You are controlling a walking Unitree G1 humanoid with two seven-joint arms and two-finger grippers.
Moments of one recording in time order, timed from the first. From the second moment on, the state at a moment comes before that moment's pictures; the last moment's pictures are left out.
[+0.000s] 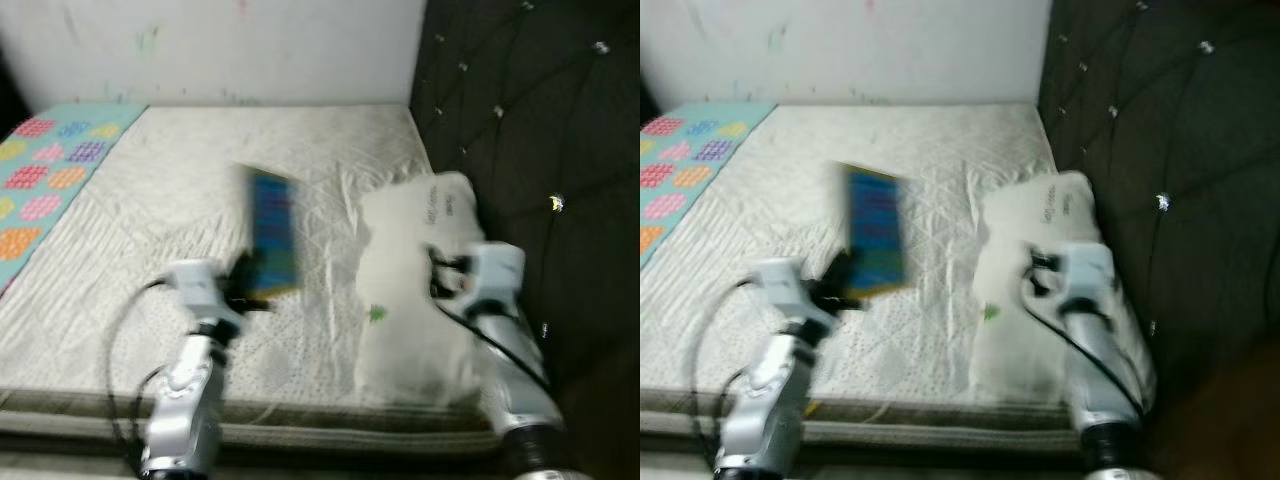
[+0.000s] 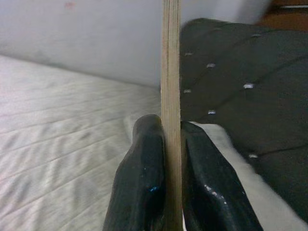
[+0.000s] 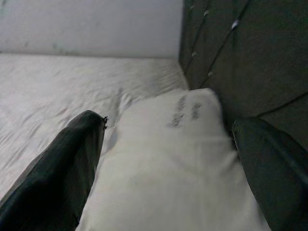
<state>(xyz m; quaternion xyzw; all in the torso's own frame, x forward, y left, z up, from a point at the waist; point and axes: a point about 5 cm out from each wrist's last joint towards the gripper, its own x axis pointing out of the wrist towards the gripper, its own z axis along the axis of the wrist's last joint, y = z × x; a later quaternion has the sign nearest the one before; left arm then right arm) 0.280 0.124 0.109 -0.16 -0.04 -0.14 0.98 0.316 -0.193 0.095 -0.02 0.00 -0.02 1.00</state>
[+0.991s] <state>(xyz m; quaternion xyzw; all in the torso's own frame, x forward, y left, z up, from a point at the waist) 0.281 0.136 0.105 -0.17 -0.03 -0.09 0.98 0.316 -0.179 0.096 -0.02 0.00 0.01 1.00</state>
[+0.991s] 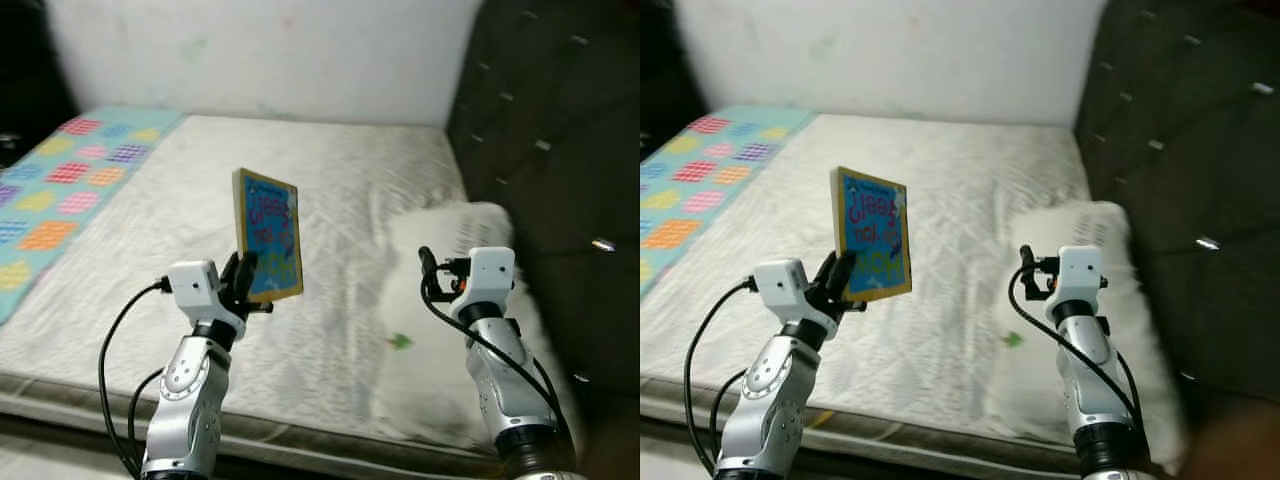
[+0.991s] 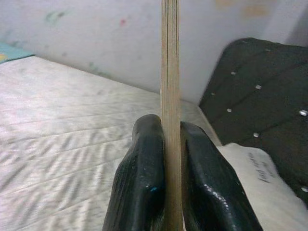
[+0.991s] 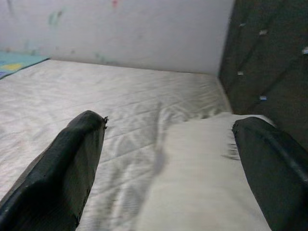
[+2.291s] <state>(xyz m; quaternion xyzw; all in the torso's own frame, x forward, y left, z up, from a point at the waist) 0.280 0.133 0.107 -0.18 -0.04 -0.12 0.98 0.317 -0.174 0.097 -0.02 0.00 0.01 1.00</state>
